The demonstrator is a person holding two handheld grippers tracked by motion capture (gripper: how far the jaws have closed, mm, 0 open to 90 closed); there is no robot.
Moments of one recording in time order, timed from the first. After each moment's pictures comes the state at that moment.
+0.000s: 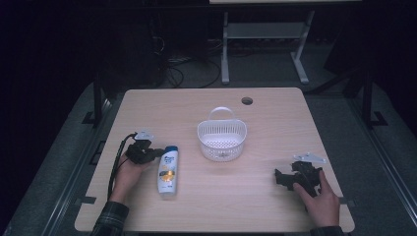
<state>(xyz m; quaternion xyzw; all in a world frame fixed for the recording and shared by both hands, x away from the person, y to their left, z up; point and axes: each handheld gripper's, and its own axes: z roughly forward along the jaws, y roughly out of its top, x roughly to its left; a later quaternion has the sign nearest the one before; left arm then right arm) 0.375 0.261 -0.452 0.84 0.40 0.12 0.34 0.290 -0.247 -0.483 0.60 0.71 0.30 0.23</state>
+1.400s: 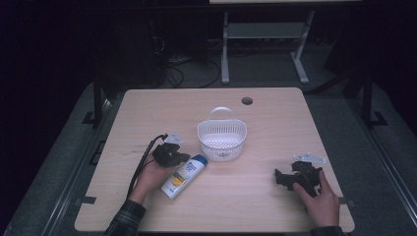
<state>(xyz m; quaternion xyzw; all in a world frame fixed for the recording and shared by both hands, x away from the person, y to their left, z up) 0.368 0.182 -0.449 0.89 0.30 0.07 0.34 0.290 -0.246 -0.483 0.60 0.71 0.30 0.23</state>
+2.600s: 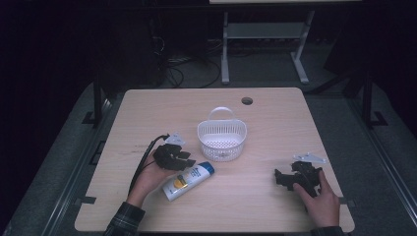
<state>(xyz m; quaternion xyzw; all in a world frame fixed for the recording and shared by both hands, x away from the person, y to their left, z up) 0.351 0.174 -0.426 0.89 0.29 0.06 0.35 0.290 -0.246 -0.483 0.60 0.71 0.30 0.23</state>
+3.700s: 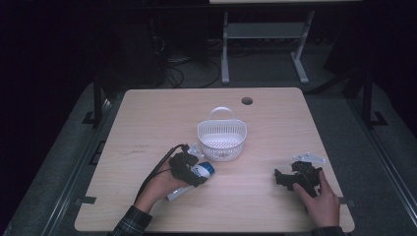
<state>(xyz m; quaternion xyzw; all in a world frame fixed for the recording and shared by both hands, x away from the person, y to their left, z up) 0.335 0.128 -0.444 0.93 0.25 0.05 0.26 0.290 -0.246 -0.483 0.60 0.71 0.30 0.23</state>
